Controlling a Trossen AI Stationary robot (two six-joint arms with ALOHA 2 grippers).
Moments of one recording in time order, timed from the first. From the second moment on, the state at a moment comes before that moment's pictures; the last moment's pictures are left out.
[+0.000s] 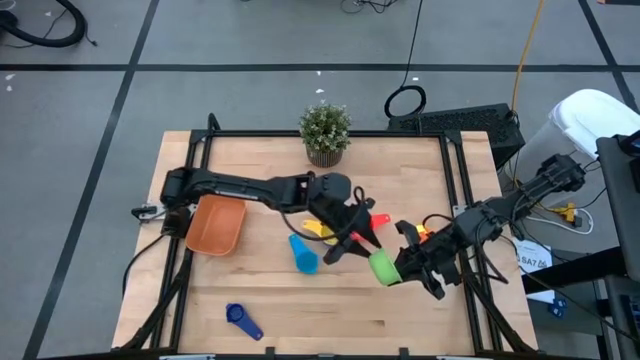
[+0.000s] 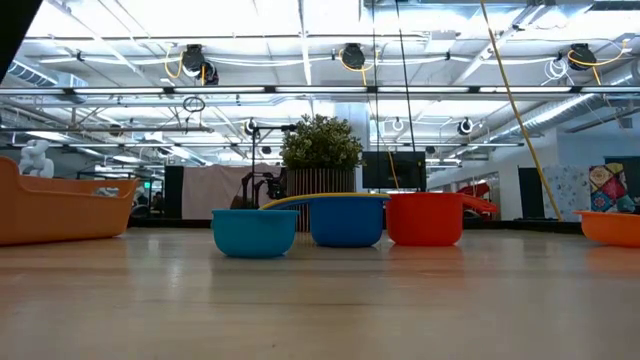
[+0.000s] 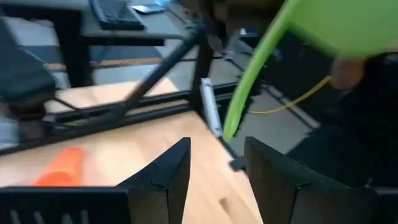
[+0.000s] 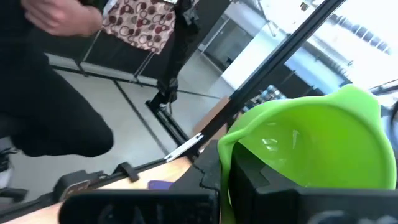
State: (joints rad) left arm -0.06 1.94 1.75 -0.14 0.57 0.00; right arm 0.50 1.03 0.88 0.13 -0.08 -0.64
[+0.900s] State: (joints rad) left arm -0.04 2.03 1.76 0.11 0.65 -0.13; right arm 0.43 1.03 0.88 0.14 -0.10 -0.53
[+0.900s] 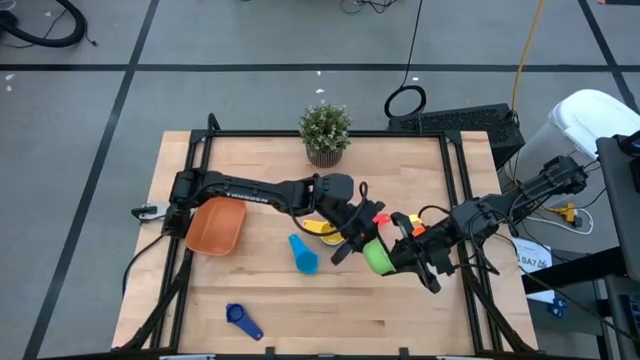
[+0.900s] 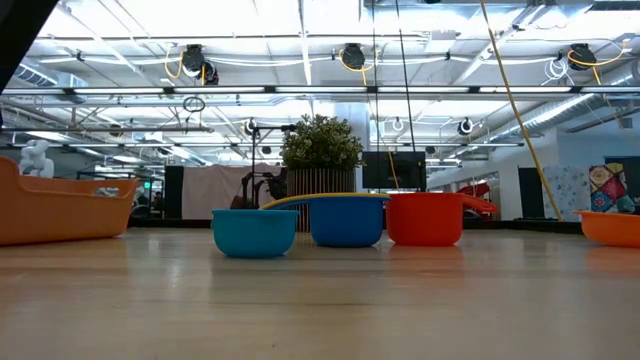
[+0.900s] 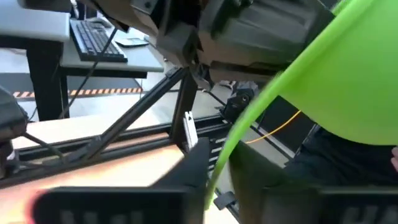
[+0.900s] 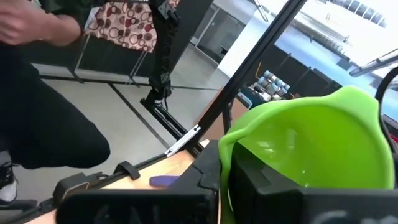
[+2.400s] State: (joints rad) left arm -0.08 1.87 1.76 -0.25 0.42 0.05; right arm 0.43 0.83 0.88 -0.20 0.24 -0.28
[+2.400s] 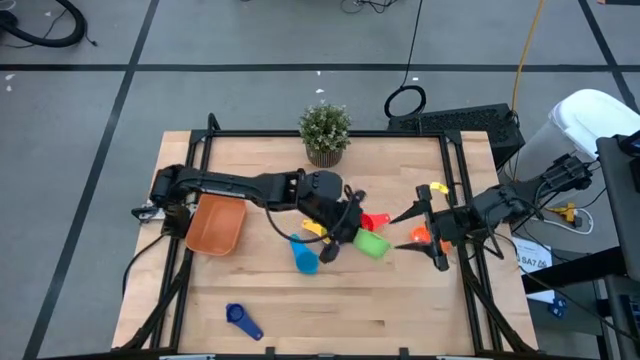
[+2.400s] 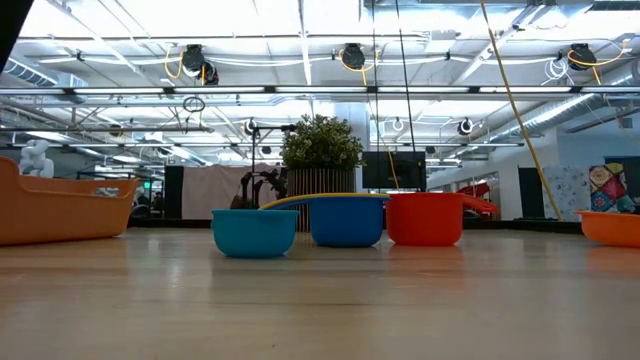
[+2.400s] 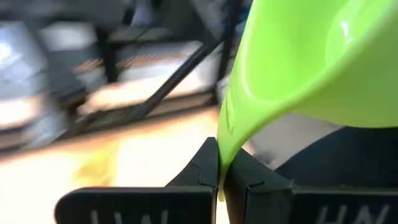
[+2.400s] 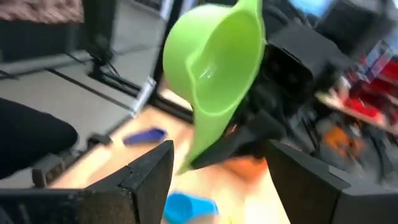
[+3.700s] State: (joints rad) left arm -0.30 2.20 1.75 -1.25 -1.22 -0.23; right arm 0.43 0.90 0.88 -0.48 0.39 0.38
